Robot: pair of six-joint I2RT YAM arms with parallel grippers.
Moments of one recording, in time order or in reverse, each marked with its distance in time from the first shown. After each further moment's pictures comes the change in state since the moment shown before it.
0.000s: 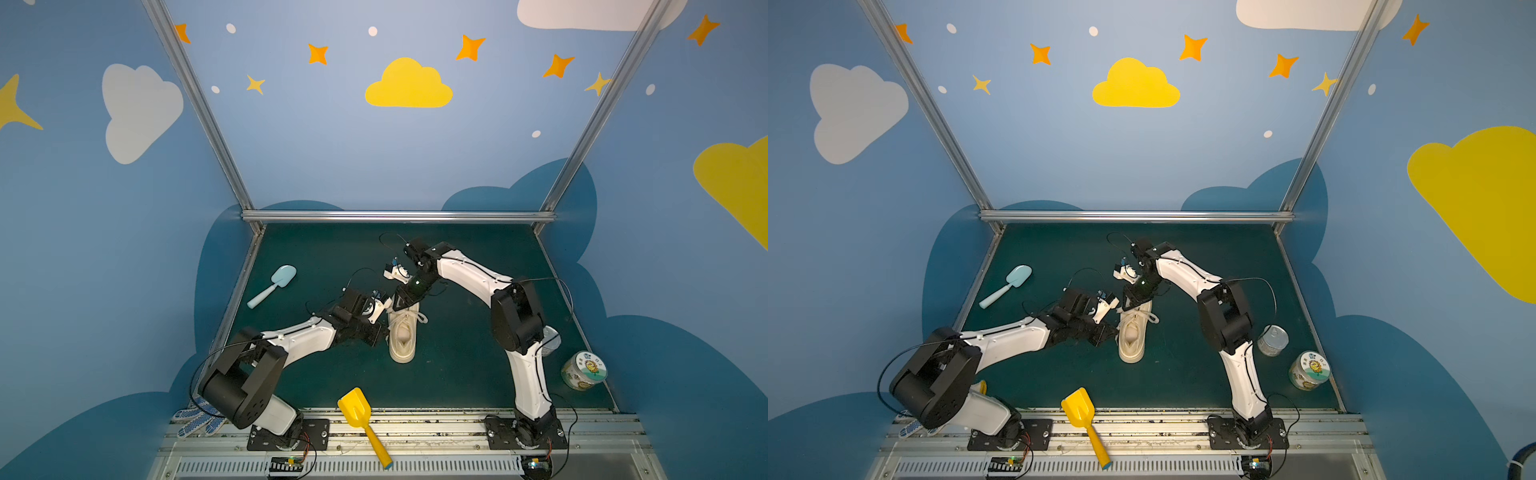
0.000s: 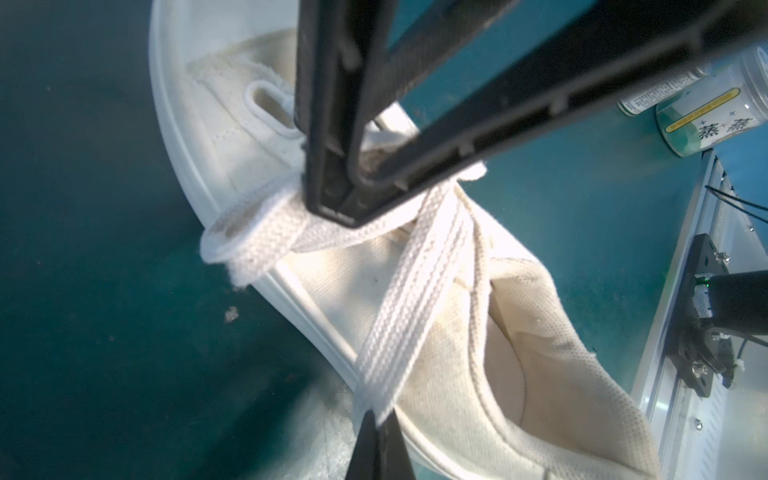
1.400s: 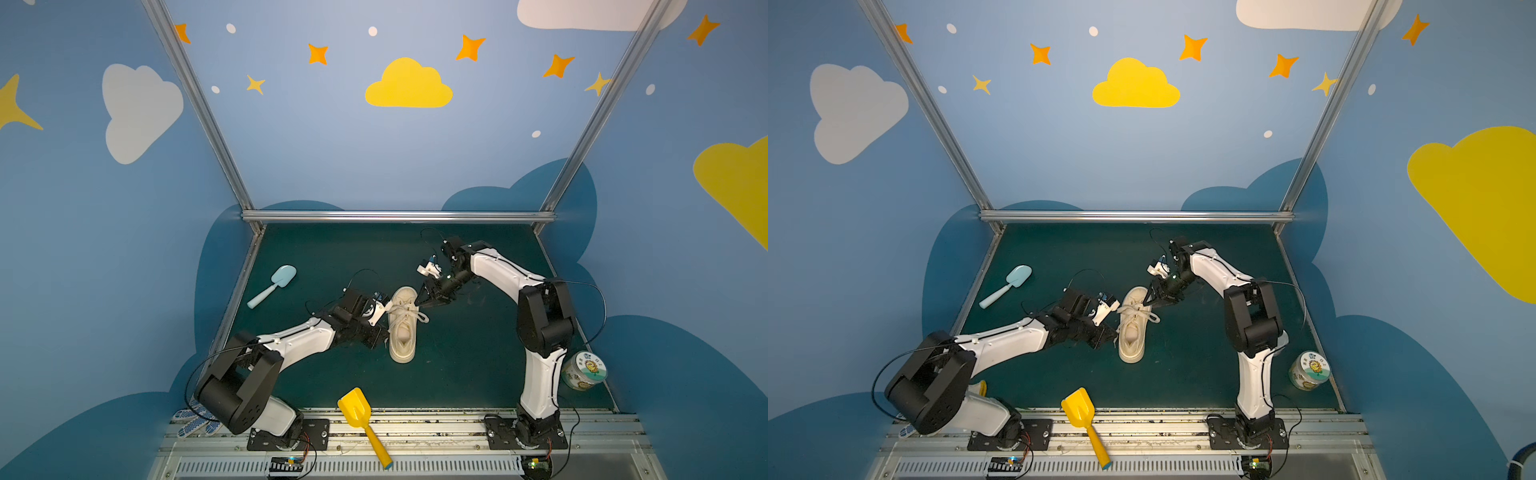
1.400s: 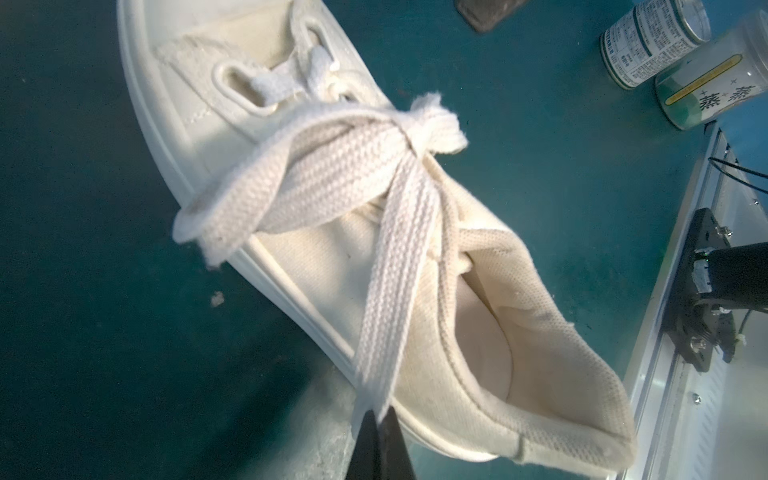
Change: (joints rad) left arm -0.016 -0.031 0.005 -0.065 -0.003 0.039; right arm -0.201 -0.142 -0.188 -0.043 -0.222 0.190
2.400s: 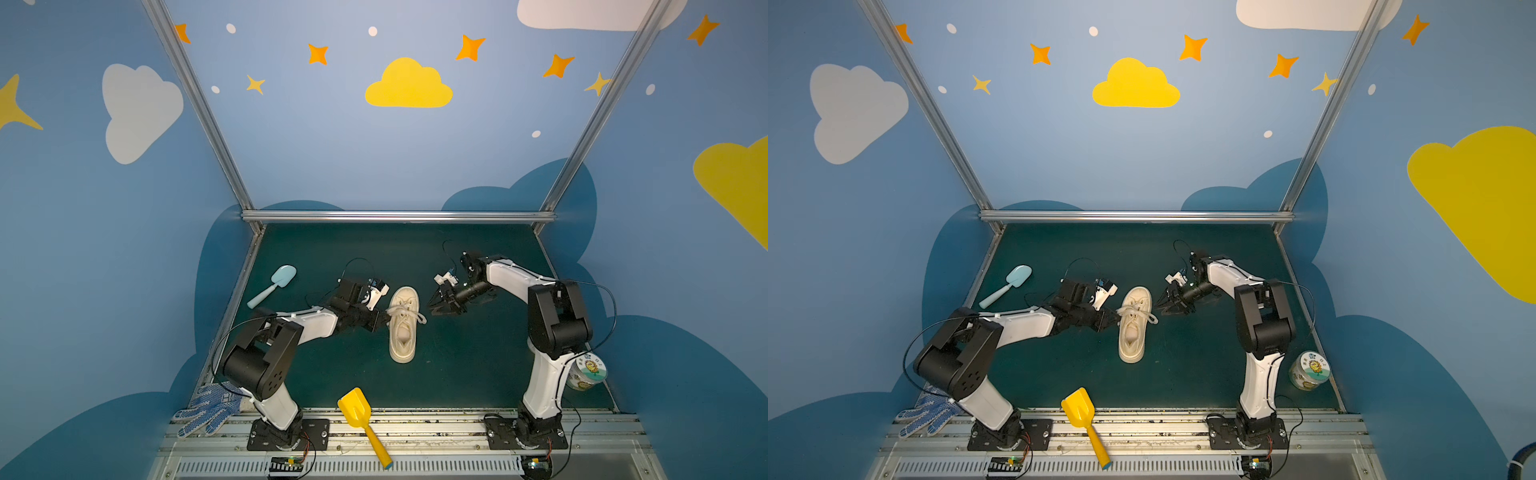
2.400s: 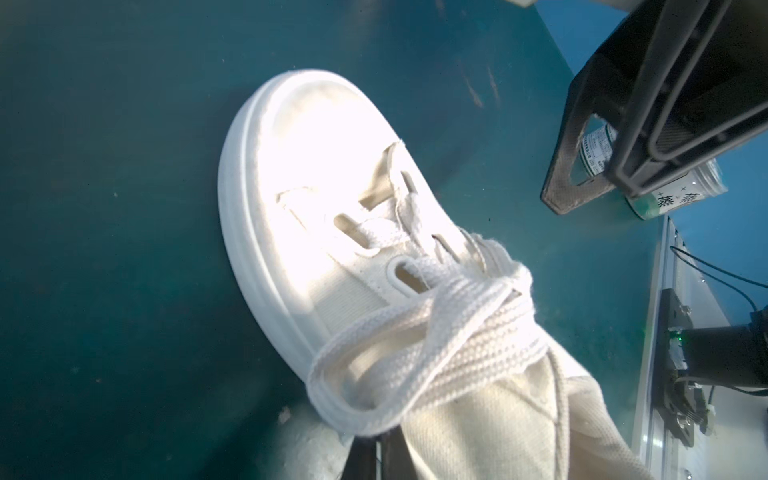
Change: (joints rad) left arm 0.112 0.193 0.061 0.229 0.127 -0.044; right arm -0.146 -0.060 -0.257 0.129 -0.222 0.185
